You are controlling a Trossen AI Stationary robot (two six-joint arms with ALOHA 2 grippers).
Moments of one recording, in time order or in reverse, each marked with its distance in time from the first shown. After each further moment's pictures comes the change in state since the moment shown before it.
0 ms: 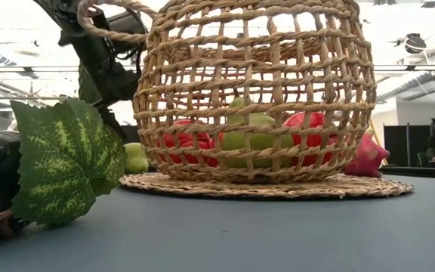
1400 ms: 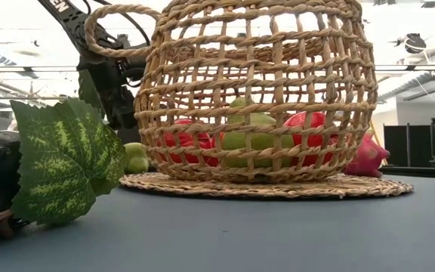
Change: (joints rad) left arm 0.103 0.216 0.002 0.094 0.112 0.136; right arm 0.000 0.000 0.000 0.002 -0.001 -0.025
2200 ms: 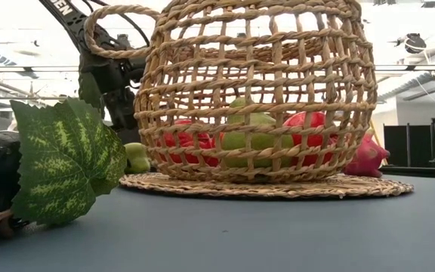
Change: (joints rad) left arm 0.030 0.031 0.001 0.037 0.044 0.061; right arm 0.000 0.000 0.000 0.016 0.000 -0.003
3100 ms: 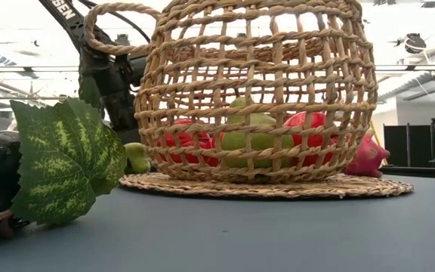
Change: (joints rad) left arm 0.041 0.026 0.000 -0.002 0.082 -0.128; right arm 0.000 0.000 0.000 0.007 -0.003 0.000
